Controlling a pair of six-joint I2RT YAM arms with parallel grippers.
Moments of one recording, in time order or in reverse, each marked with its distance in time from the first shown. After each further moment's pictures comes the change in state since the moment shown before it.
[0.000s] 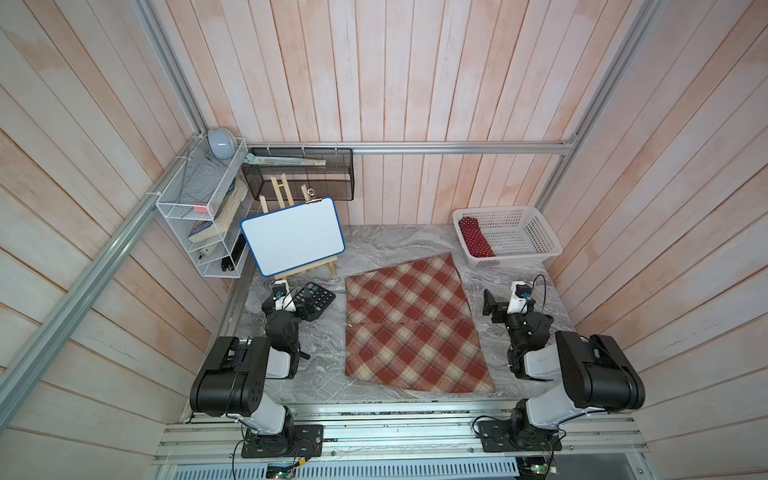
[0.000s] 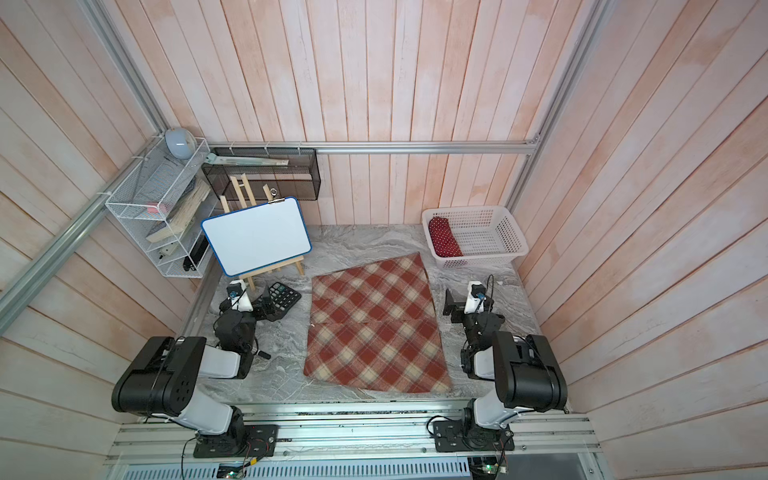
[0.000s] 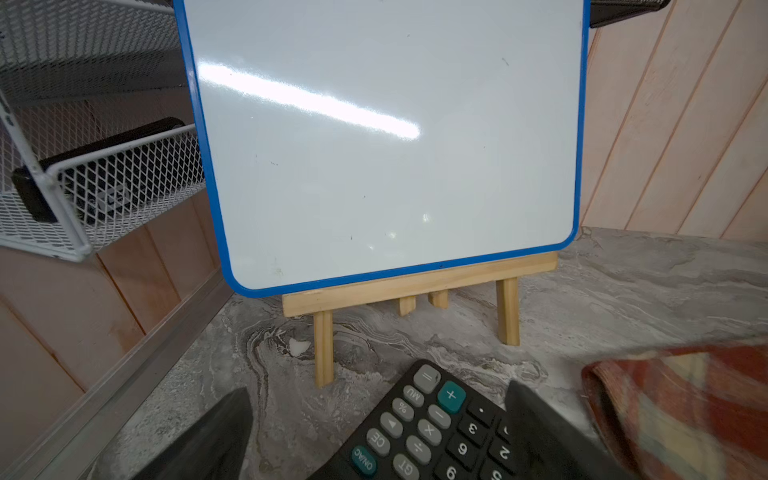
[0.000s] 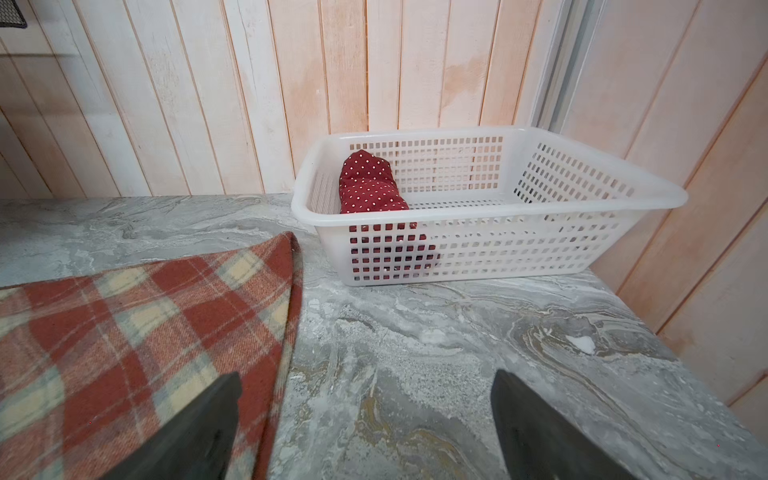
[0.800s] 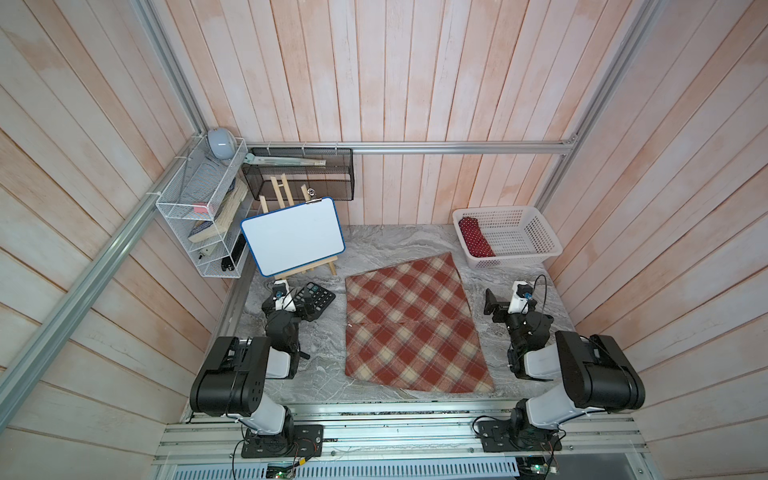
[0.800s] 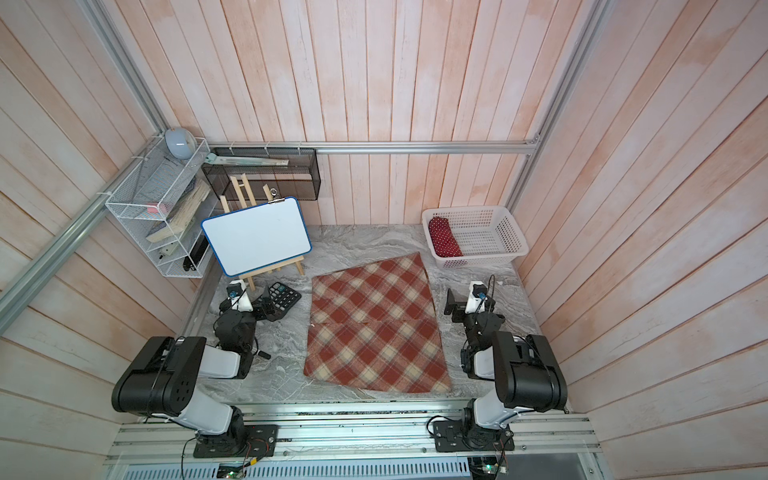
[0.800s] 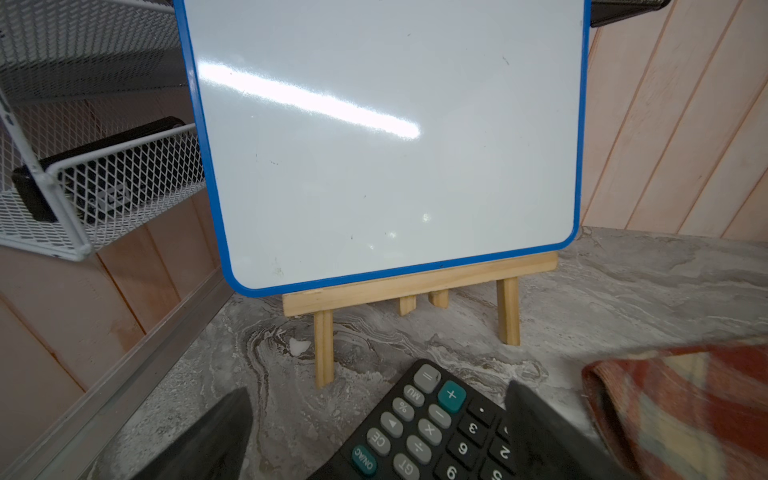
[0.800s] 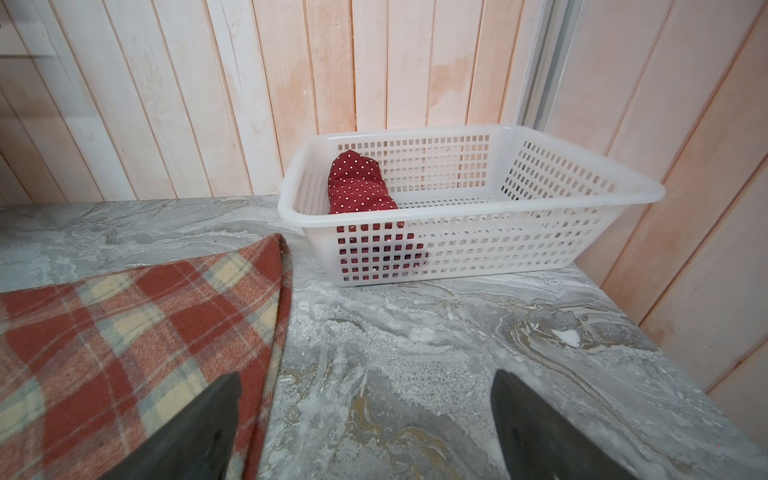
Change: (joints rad) left arm 0.001 0.000 0.000 -0.001 0.000 0.000; right arm 0.001 0.000 0.002 -0.002 0.046 0.008
